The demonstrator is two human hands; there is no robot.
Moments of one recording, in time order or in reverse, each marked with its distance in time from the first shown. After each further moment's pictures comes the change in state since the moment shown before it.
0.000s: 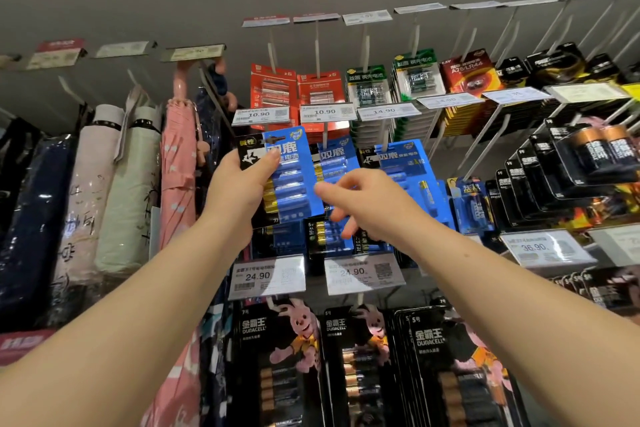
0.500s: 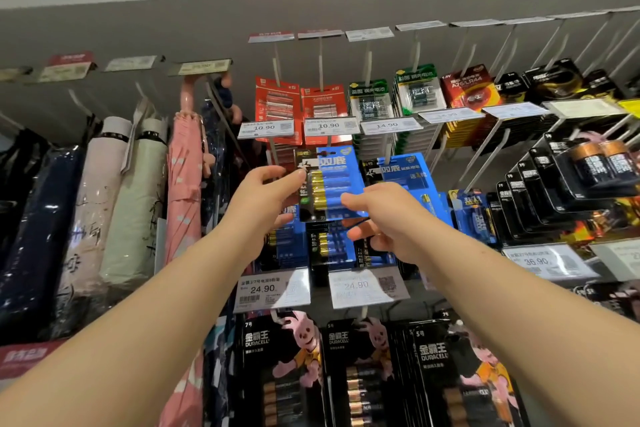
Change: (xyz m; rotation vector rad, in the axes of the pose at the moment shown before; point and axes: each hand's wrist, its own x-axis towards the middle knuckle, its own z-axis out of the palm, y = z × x) left_hand 0.004 -0.001 0.003 0.139 -0.143 -0.117; right_hand 0.003 -0.005 -0.007 0.337 0.039 0.284
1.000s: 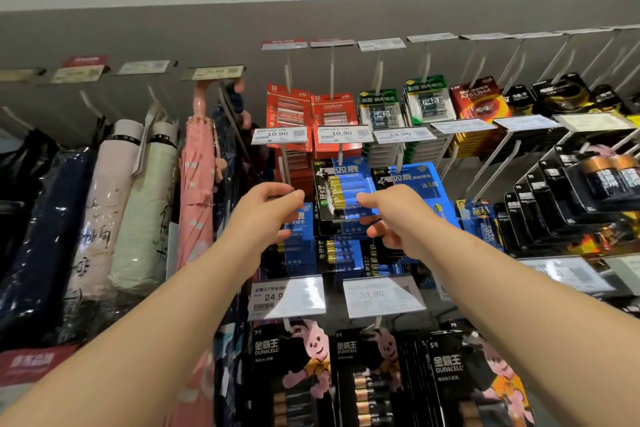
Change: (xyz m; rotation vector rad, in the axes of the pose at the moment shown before) left_hand -0.005 -0.010 -0.016 0.034 0.018 -0.004; right_hand 0.023 -0.002 0.007 -0.014 0.122 0.050
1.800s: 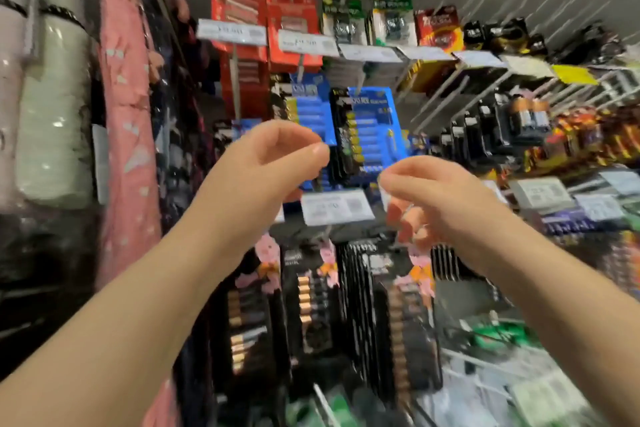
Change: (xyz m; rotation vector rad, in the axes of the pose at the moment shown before) left_hand -0.110 0.016 0.019 -0.175 -0.304 0.145; right_hand -0.131 0.030 -0.051 -0.164 0.007 -0.081
